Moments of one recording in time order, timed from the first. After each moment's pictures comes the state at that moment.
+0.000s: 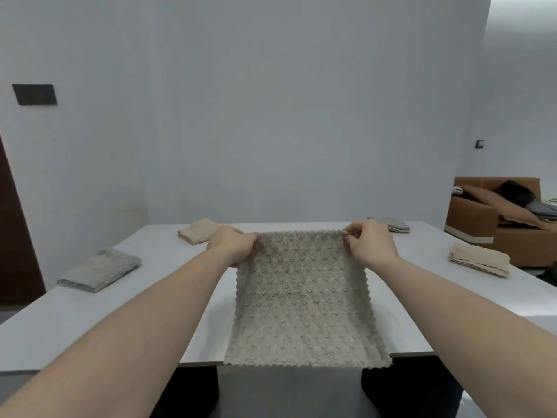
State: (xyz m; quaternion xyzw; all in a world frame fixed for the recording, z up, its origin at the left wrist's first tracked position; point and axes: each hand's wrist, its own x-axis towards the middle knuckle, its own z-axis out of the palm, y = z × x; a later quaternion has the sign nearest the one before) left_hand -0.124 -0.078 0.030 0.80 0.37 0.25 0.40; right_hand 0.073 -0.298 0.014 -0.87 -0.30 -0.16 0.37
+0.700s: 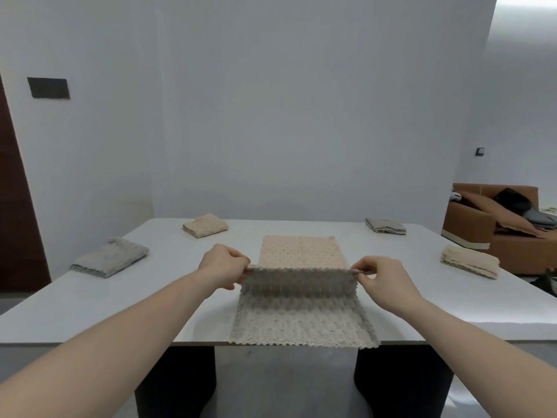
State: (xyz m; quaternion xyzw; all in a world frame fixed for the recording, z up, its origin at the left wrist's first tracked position) left_hand -0.184 -0.100 -0.005 0.80 0.35 0.23 0.42; right_hand 0.032 -0.368 -0.036 -0.84 -0.38 -0.09 0.39
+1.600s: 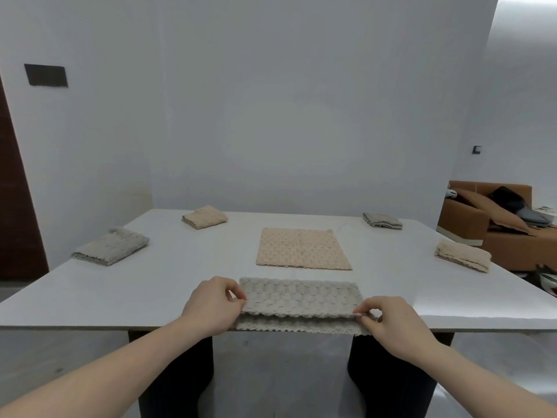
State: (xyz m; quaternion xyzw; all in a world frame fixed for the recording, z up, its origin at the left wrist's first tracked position) left_hand -0.238 -0.134 -0.066 0.88 0.32 0.20 0.27; right_hand -0.011 -0.420 -0.089 -0.86 -0.42 -0.06 0.28
